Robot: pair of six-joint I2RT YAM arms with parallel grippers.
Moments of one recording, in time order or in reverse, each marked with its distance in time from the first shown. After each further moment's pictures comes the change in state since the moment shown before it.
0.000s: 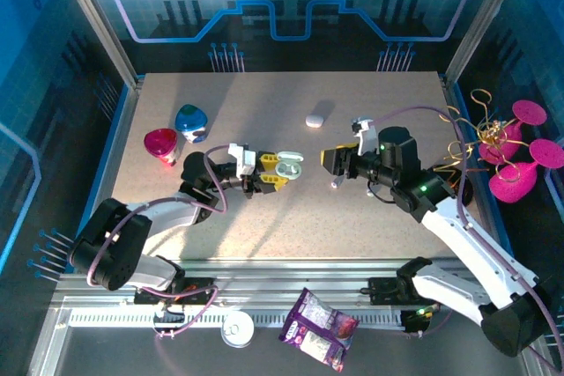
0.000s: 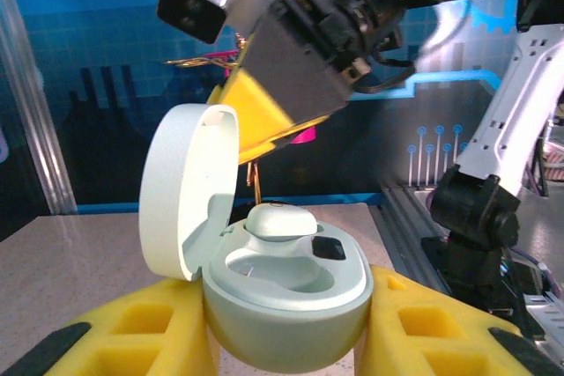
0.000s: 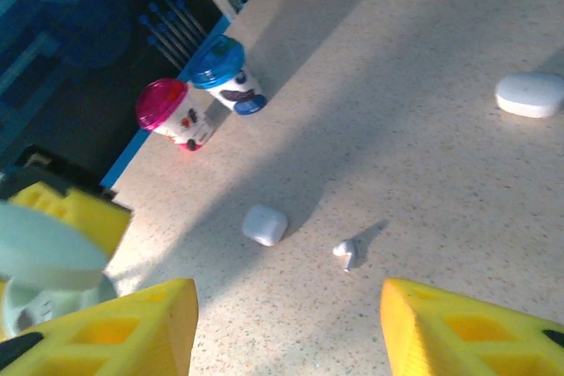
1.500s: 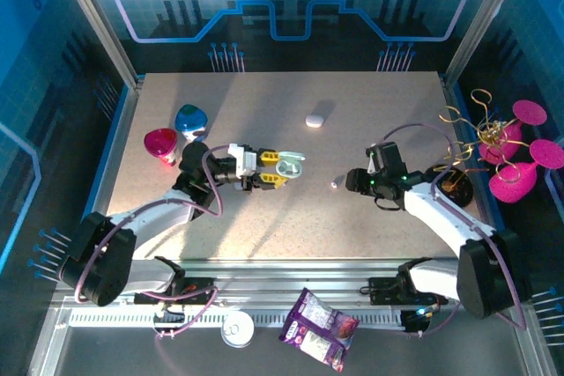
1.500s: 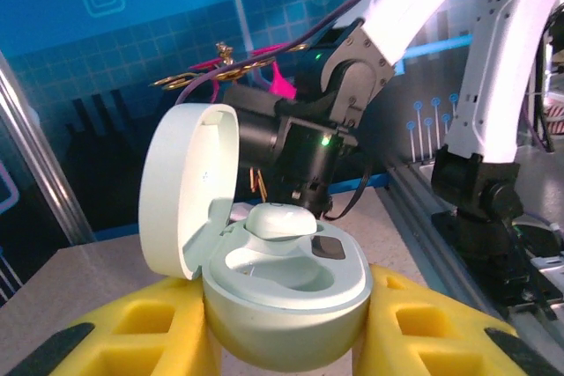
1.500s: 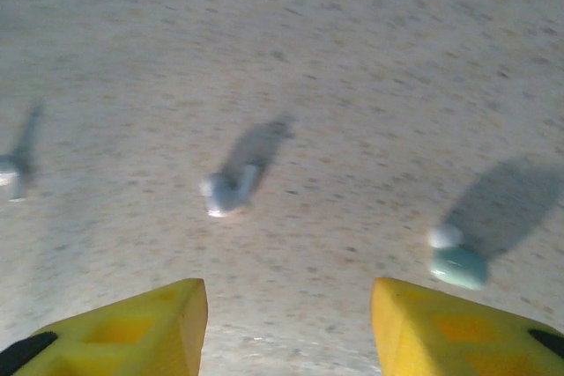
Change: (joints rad) left arm 0.000 -0.108 0.078 -0.278 0.024 0.246; right arm -0.187 0.229 -0.215 -0.056 0.152 0.038
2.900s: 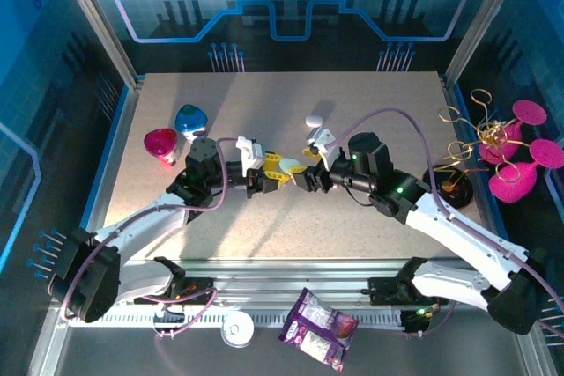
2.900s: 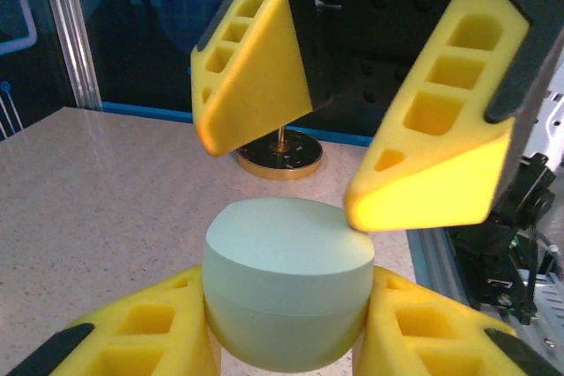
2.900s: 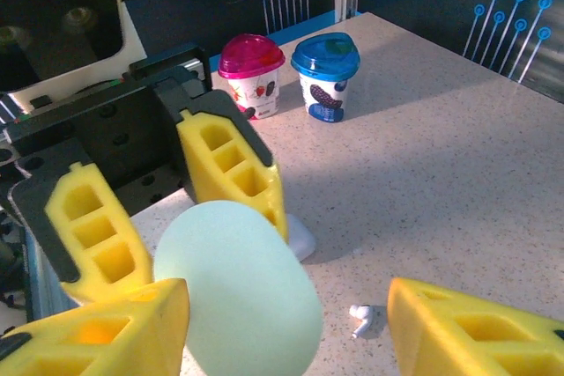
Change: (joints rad) left arm -0.040 -0.102 0.042 -0.445 -0.178 -0.077; right arm 0.429 -0.130 0.237 0.208 -0.131 -0.486
